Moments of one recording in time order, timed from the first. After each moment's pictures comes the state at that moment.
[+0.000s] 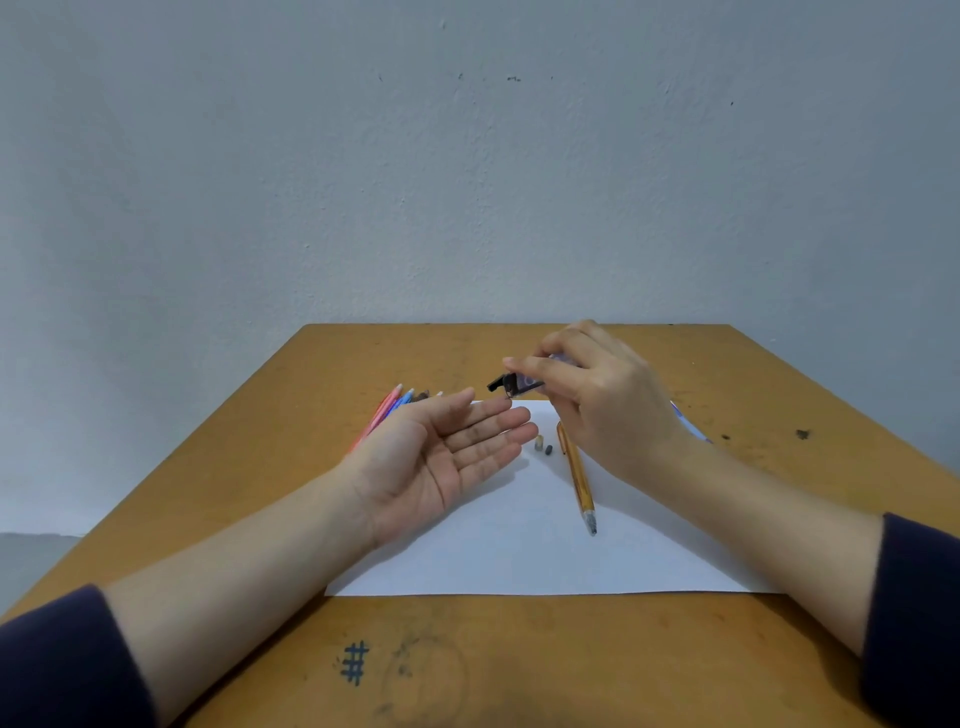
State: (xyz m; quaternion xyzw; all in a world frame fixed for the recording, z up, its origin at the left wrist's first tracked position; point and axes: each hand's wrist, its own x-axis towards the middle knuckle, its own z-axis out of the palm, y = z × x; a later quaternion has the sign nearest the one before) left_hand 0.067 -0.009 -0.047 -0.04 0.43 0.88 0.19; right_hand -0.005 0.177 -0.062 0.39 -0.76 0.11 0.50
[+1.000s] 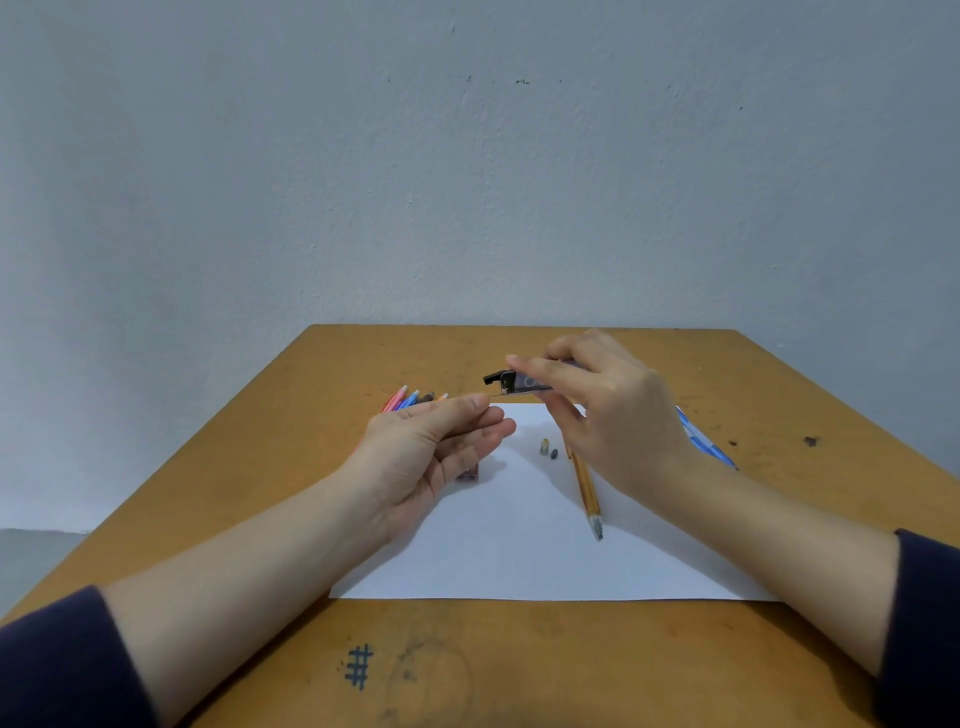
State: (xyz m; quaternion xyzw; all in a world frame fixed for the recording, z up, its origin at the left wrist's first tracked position) left_hand 0.064 -0.009 -0.050 -0.07 0.48 0.87 0.05; right_hand 0.009 0.171 -0.060 0.37 -0.77 0.15 0.50
